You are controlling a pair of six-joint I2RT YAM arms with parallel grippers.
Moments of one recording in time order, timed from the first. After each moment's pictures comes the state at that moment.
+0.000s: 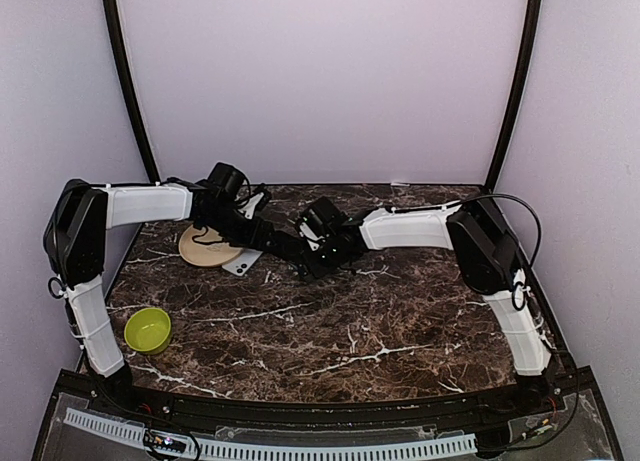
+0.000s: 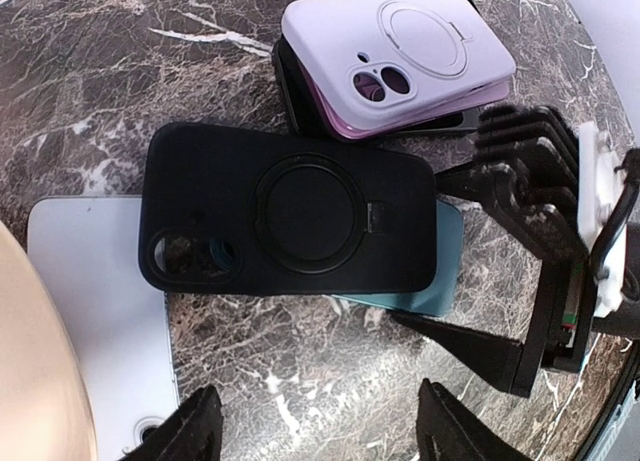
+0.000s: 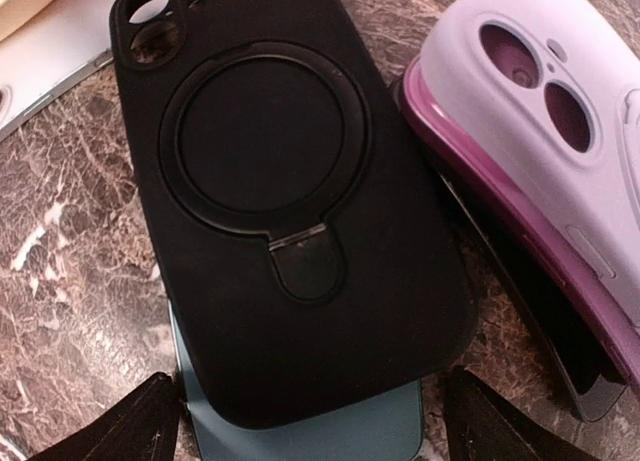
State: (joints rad) left arm -0.46 1.88 1.35 -0.46 0.34 -0.15; right arm 0.87 2.33 1.79 -0.46 0.08 0.16
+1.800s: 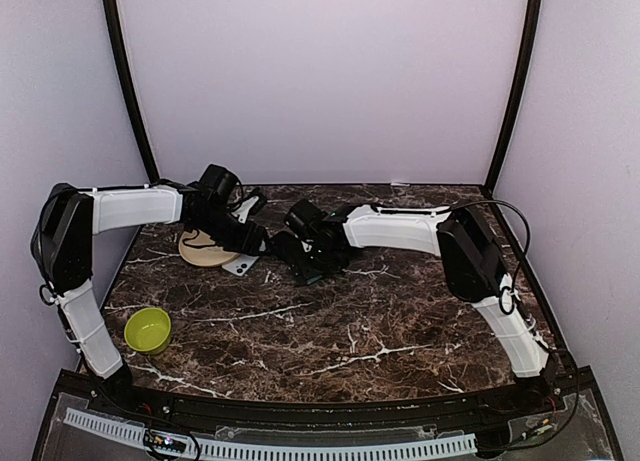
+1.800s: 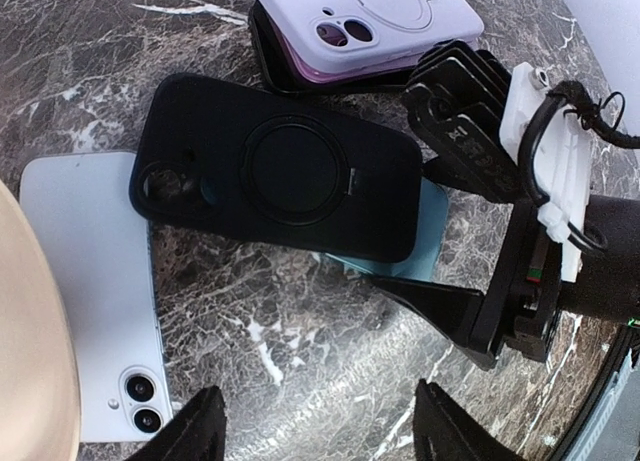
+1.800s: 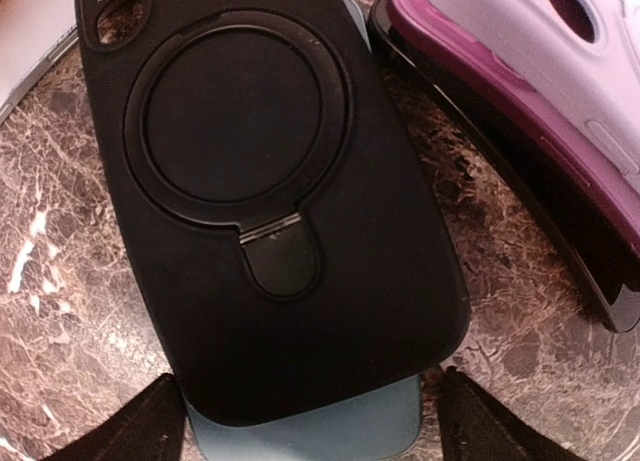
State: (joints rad) left arm -0.46 1.80 1.28 -0.50 0.37 -0.11; right arm 0.93 2.42 2.02 -0.75 0.18 0.40
